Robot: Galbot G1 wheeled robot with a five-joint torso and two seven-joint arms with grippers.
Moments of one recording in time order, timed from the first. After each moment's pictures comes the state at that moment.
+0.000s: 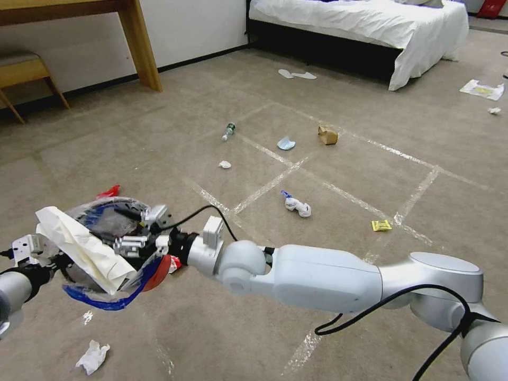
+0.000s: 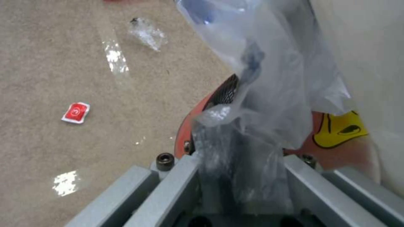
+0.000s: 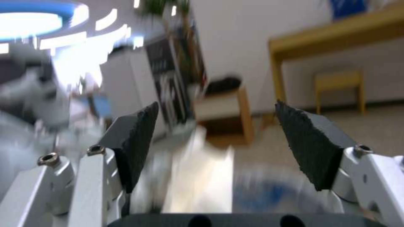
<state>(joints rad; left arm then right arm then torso) 1.58 -0.87 -1.12 -2.12 -1.43 0.74 -0.47 -0.10 1.26 -0.96 1.70 1.12 0.24 0.03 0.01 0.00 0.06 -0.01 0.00</state>
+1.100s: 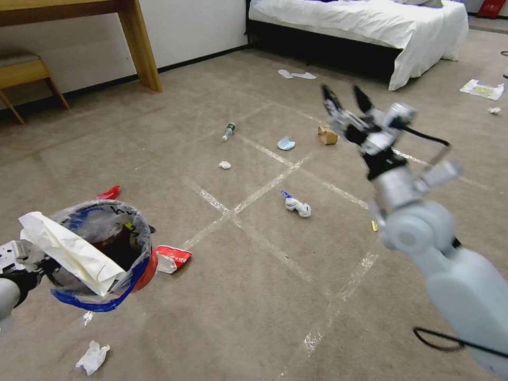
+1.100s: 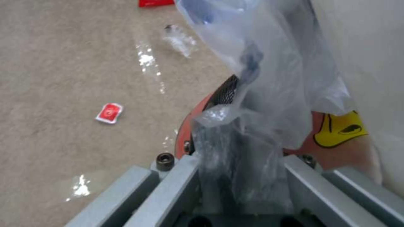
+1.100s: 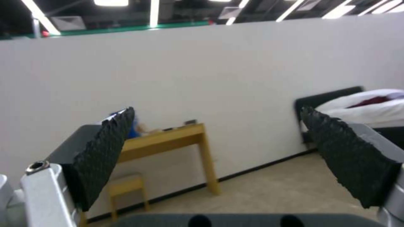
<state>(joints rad) 1.59 -0.94 -1.16 -2.07 -1.33 0.74 -0.46 -0.92 0.85 0.36 2.09 0.98 0.16 0.07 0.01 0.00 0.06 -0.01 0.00</state>
